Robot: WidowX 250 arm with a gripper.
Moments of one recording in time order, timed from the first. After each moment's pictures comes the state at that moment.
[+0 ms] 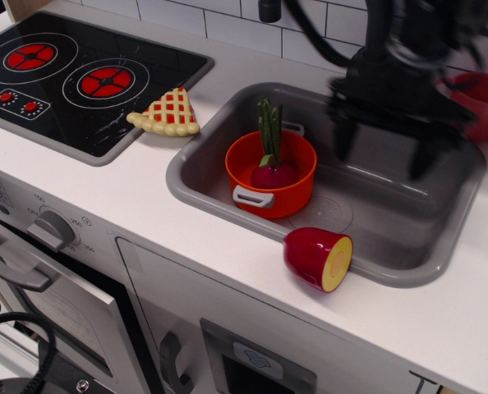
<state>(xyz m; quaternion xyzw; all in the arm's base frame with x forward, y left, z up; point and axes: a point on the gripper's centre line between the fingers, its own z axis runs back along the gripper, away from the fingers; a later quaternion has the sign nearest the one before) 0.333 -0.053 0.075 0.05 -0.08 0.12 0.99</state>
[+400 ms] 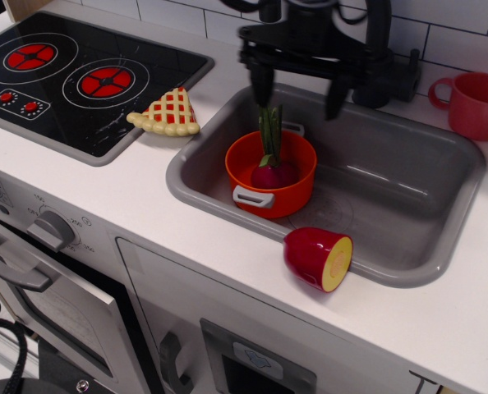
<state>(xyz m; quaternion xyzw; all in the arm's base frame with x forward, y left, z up) 0.340 0.016 0.091 0.06 -0.11 0.15 0.98</state>
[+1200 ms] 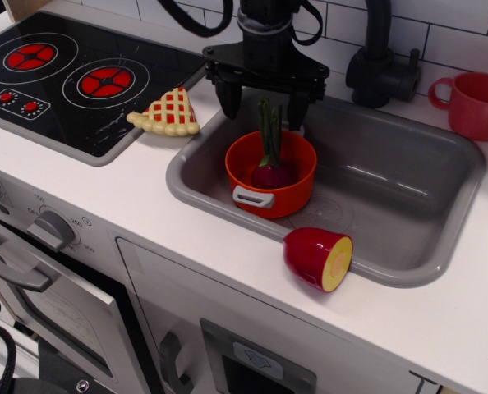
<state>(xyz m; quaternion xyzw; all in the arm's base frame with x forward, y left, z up) 0.346 0.035 0.064 0.06 -0.14 0.15 0.98</state>
